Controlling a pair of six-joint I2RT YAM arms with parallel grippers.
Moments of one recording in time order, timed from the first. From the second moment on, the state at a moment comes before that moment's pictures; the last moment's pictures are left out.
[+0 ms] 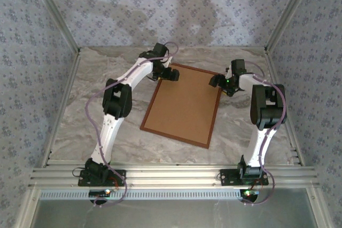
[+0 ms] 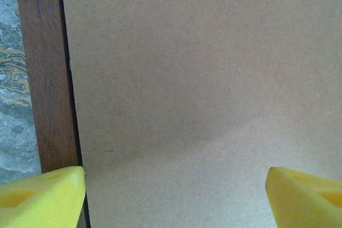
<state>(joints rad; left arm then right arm) -0.48 2.48 2.25 -0.89 0.24 -0.20 0.02 1.96 1.27 -0.38 -0.39 0.44</state>
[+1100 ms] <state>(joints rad) -0.81 1.56 0.96 -0.39 0.15 0.02 0.11 1.94 1.50 -0.41 -0.22 0.15</state>
